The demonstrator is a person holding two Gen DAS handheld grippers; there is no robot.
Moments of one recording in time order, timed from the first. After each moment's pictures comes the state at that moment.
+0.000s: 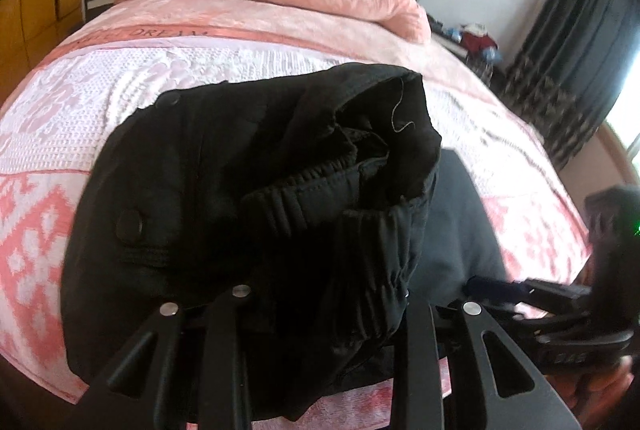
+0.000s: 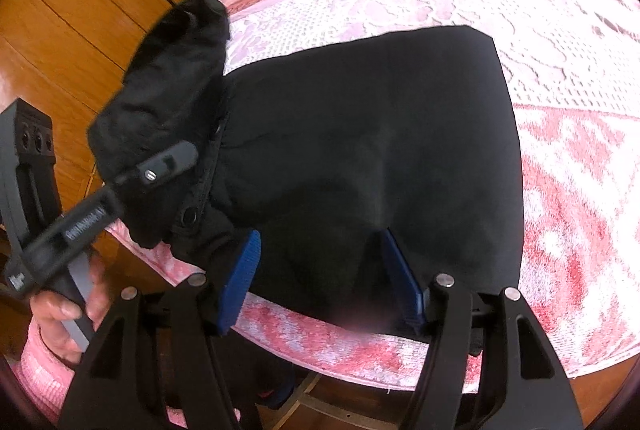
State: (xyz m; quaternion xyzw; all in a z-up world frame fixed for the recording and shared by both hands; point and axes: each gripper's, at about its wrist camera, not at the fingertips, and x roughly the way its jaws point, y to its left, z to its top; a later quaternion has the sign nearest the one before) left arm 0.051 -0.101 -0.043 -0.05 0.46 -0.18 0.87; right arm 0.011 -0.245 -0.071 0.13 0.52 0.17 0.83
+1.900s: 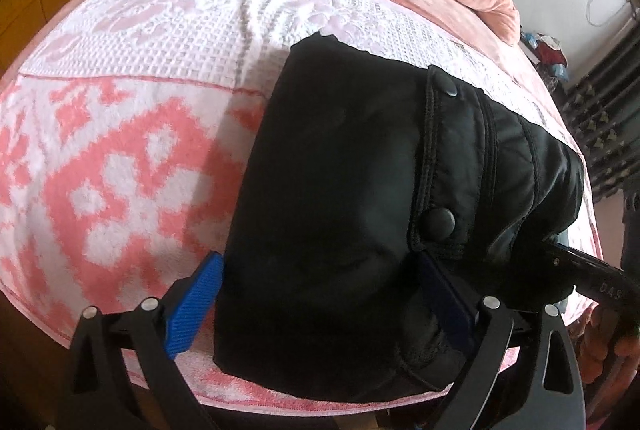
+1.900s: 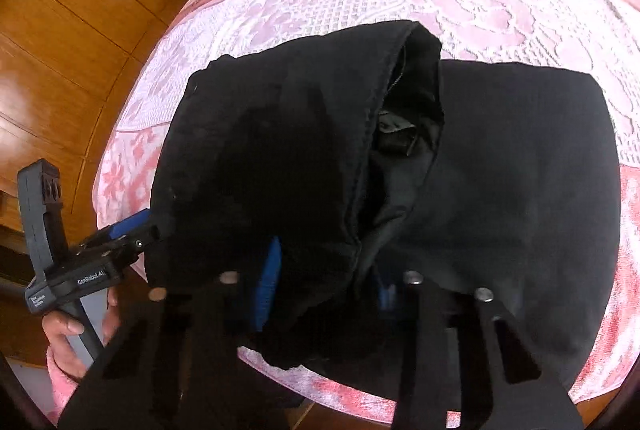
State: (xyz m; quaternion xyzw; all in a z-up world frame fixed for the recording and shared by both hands) left arm 0.066 0.050 -0.070 -0.12 0.56 -0.08 0.82; right arm 0.065 -0.159 -0.074 0.10 0.56 0.18 0.80
